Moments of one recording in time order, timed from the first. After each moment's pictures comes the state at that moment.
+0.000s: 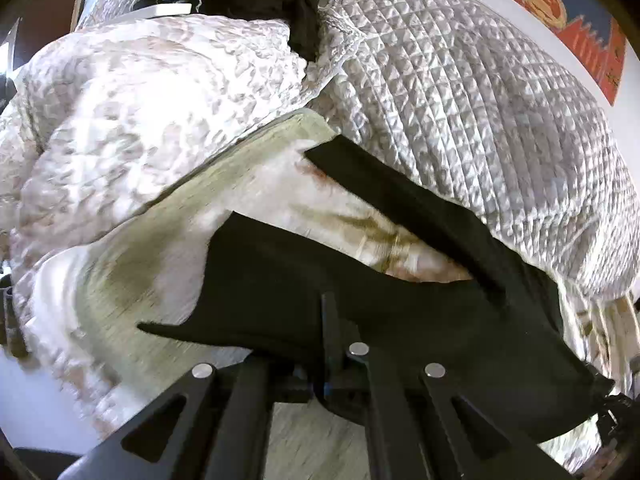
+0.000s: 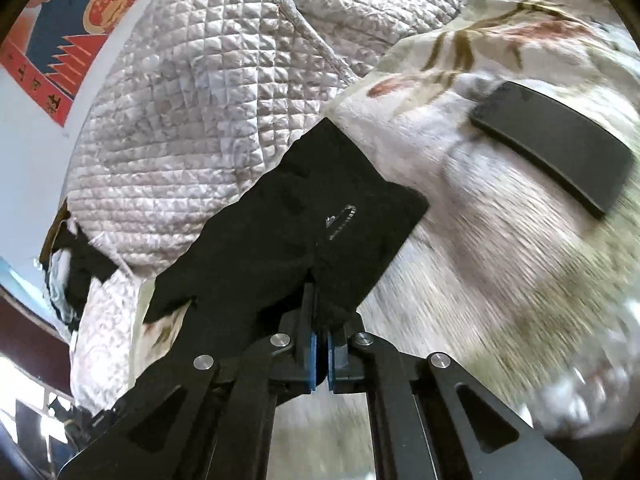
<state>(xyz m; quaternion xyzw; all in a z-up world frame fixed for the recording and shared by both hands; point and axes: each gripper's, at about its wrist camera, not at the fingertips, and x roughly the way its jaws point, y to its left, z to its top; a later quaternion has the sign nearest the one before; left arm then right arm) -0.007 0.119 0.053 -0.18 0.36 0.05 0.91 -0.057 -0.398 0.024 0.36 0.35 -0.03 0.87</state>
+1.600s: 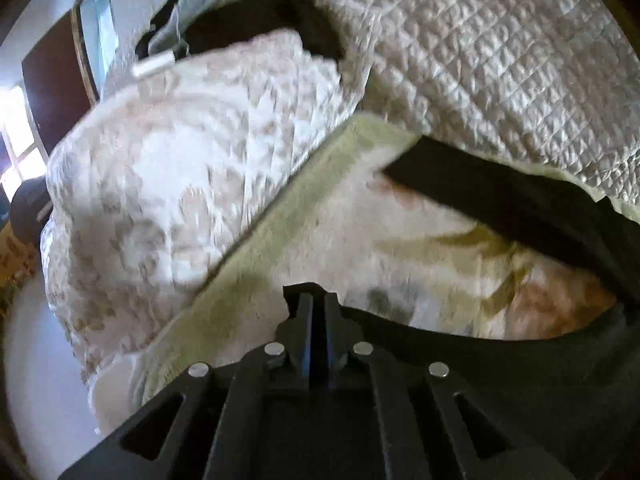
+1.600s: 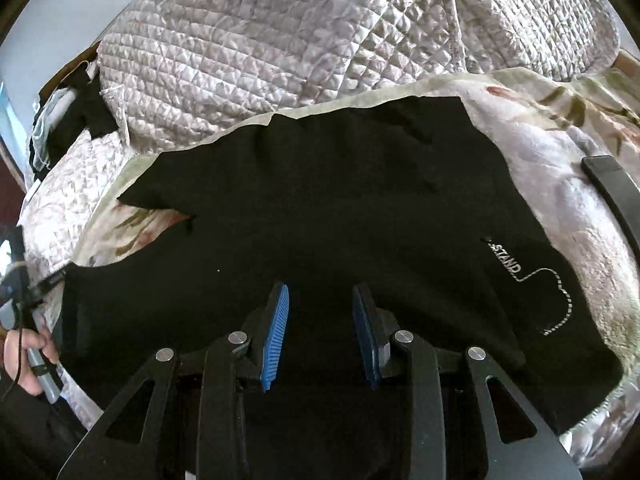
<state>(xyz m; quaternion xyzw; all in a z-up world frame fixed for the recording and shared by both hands) 0.077 0.124 0.040 0.02 0.36 0.18 0.91 -0.003 -0.291 -0.001 0.14 0.41 0.04 0.90</state>
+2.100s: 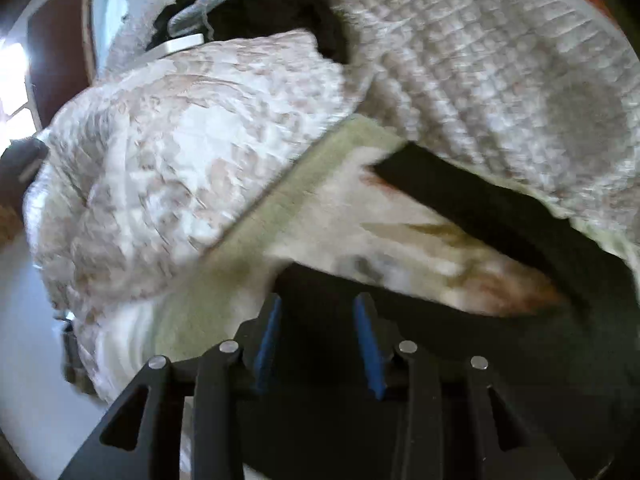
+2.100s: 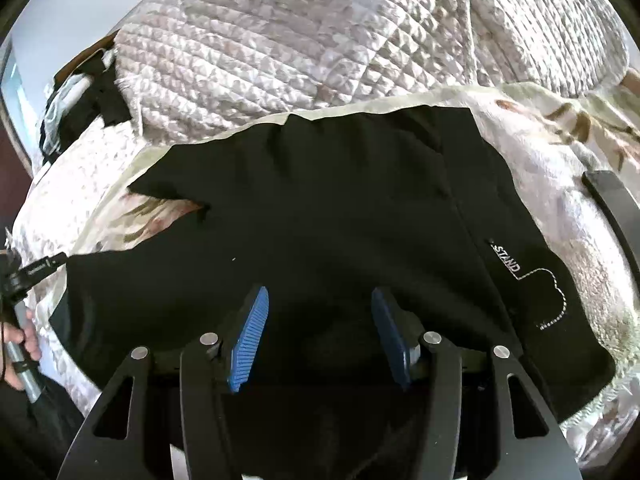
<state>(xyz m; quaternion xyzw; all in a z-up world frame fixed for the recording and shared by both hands) 0.019 0.131 0.060 -0.07 0.37 0.13 0.92 -0.023 -0.282 0.015 0.11 0.40 0.06 0.91</state>
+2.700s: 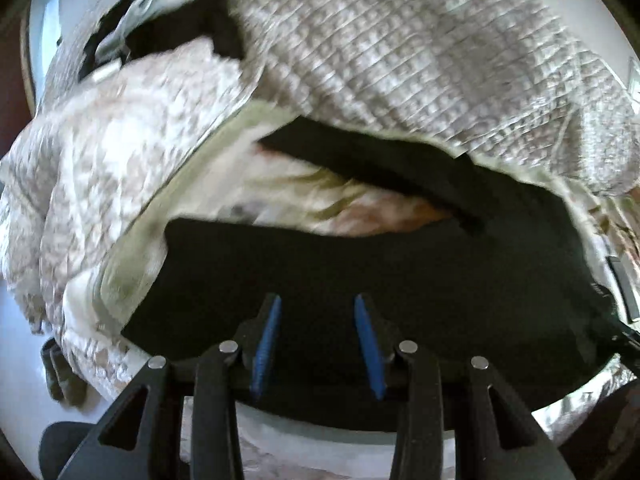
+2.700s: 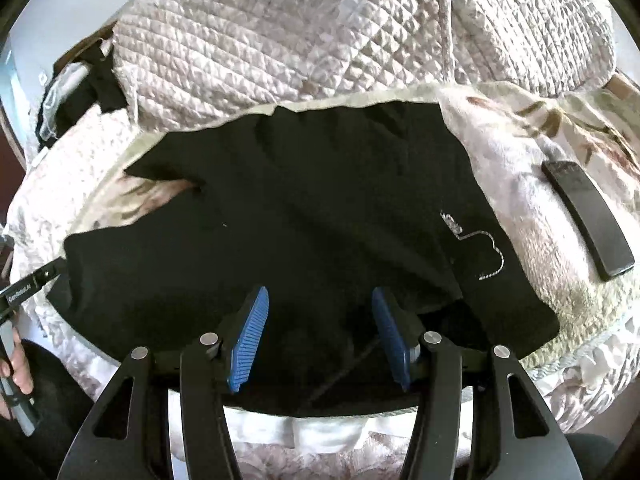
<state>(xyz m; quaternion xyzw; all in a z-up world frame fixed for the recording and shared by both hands) -0.020 0.039 0.080 -0.02 0.39 0.02 0.92 -0.056 -0.297 0.033 0.09 0.41 0.04 0.90</state>
